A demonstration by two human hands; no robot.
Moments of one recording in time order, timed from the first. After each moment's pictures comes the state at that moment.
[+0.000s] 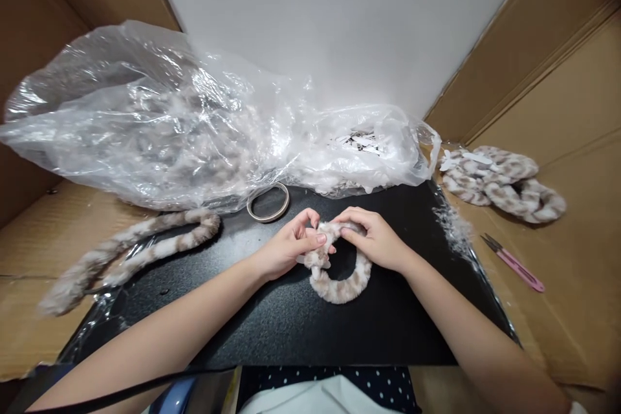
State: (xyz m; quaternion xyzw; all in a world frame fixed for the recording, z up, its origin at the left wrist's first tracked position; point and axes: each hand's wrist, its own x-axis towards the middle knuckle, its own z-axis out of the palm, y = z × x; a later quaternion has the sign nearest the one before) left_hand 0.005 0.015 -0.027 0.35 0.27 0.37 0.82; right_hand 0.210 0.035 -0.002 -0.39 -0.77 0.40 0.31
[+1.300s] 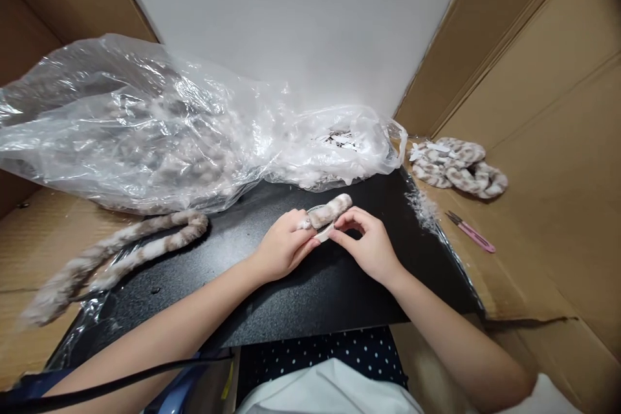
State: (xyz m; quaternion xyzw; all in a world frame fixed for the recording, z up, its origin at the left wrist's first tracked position) left_hand 0.003 0.007 -0.020 0.90 0.29 0.31 0.08; right_hand 0.201 -0.022 0.004 -0.50 -0.63 0.37 0.45
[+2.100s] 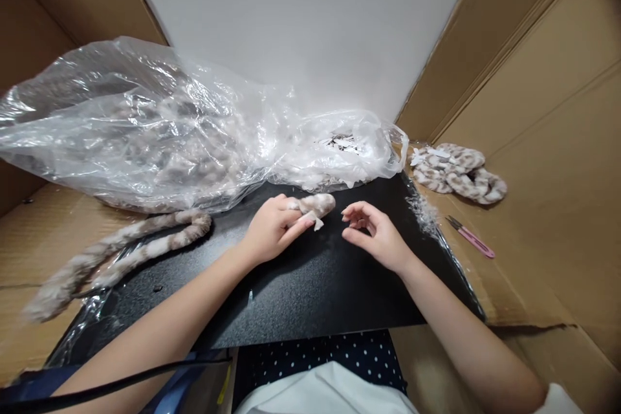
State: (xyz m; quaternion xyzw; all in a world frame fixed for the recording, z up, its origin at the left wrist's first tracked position) left_hand -0.015 0.029 -0.001 0.88 0.35 0.29 0.12; right_hand 0.220 -0.013 0.019 -0.46 -0.67 0.42 0.39
